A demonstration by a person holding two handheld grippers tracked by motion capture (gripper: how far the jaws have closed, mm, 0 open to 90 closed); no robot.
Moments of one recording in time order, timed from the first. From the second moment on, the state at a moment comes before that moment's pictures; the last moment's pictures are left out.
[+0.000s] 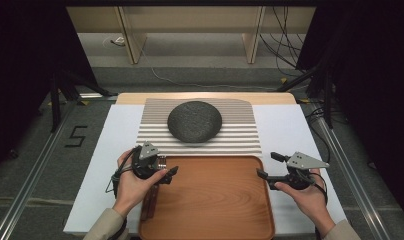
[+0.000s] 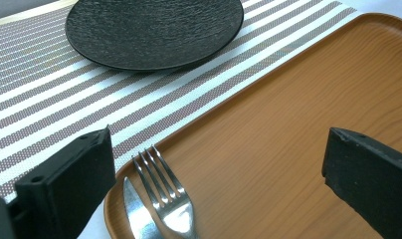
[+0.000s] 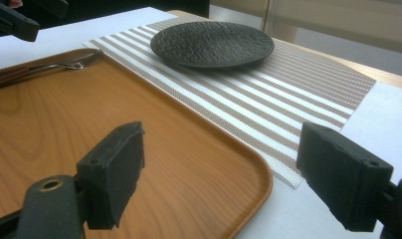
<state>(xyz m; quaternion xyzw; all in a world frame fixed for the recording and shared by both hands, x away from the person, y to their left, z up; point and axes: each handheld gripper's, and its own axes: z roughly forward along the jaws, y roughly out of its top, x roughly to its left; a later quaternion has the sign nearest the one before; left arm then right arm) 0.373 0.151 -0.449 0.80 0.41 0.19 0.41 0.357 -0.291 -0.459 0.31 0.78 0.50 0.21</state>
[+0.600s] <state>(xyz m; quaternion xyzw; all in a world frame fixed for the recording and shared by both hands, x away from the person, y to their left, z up) 0.376 0.157 -0.449 0.79 0.42 0.19 0.41 0.355 -0.288 -0.455 0.31 0.78 0.50 0.22</state>
